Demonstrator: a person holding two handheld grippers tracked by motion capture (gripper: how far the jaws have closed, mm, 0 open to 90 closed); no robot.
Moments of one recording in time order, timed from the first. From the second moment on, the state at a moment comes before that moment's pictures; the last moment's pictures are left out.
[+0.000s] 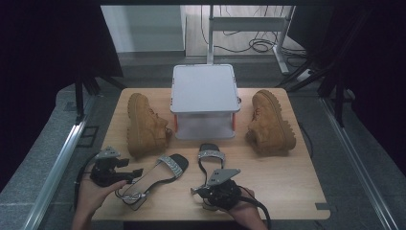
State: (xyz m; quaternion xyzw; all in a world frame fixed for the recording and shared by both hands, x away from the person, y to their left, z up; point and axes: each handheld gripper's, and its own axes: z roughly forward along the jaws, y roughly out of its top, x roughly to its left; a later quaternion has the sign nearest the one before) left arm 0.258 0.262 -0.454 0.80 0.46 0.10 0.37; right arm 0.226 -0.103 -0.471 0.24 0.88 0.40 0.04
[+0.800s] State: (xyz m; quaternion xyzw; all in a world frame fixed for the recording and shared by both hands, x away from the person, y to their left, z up) left arm 0.259 0.263 -0.456 0.80 0.47 0.10 0.36; right arm 0.220 -0.098 -0.483 0.25 0.90 0.34 0.06
